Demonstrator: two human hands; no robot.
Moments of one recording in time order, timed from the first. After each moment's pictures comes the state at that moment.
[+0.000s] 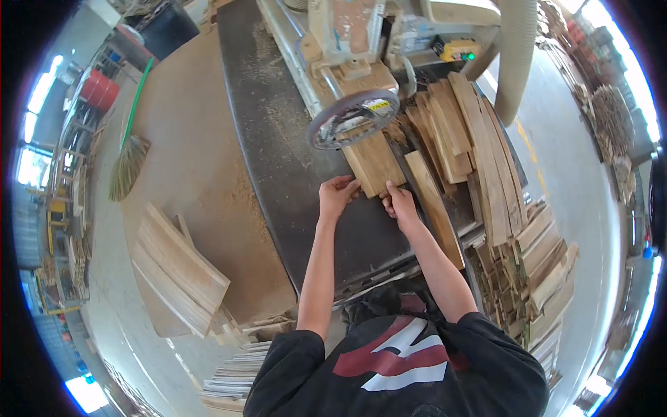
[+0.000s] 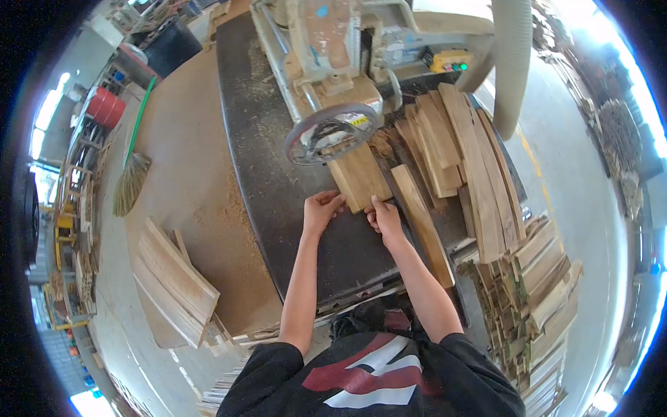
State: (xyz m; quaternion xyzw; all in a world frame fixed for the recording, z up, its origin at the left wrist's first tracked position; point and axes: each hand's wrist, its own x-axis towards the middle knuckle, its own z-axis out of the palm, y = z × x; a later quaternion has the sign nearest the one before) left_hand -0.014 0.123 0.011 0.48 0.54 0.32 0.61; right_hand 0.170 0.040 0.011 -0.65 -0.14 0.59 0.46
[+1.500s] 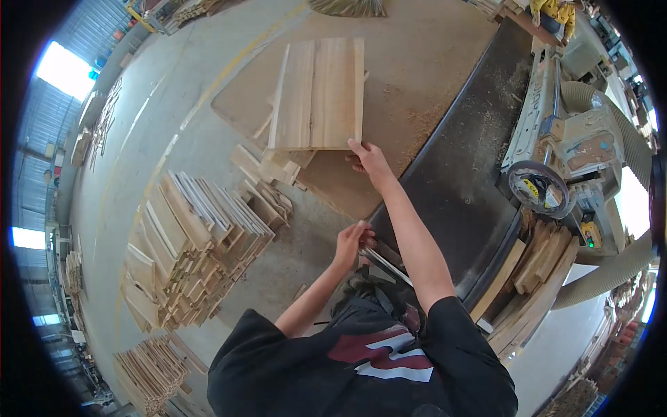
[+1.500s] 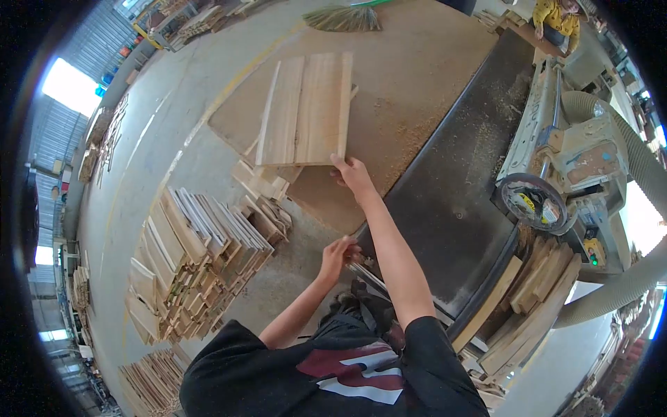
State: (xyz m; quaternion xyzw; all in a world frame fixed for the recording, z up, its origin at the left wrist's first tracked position) left_hand -0.157 -0.194 0.005 0.01 0.58 0.66 0.49; right_hand -0.218 0.022 0.070 -0.35 -0.52 0.77 0.13
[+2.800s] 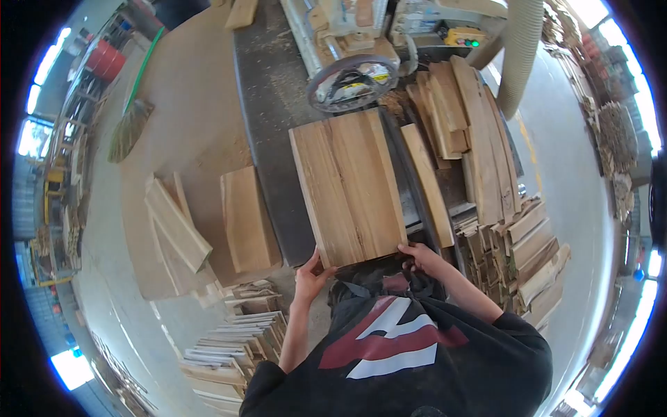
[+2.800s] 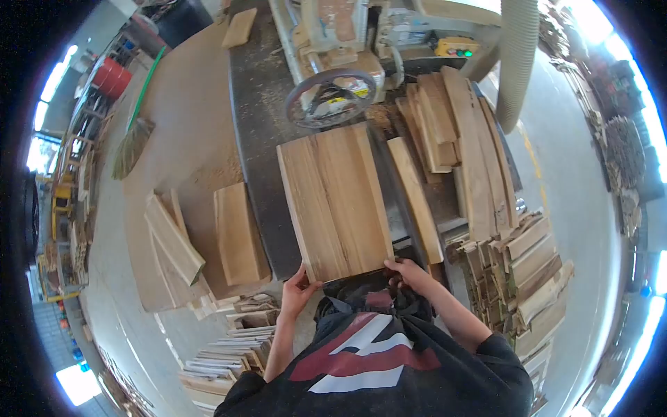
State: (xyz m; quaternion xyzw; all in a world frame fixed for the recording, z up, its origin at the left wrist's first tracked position) left_hand -0.143 -0.168 0.008 0.48 0.59 0.26 0.60; right_hand 0.222 -0.181 0.019 -0.59 -0.11 0.78 0.19
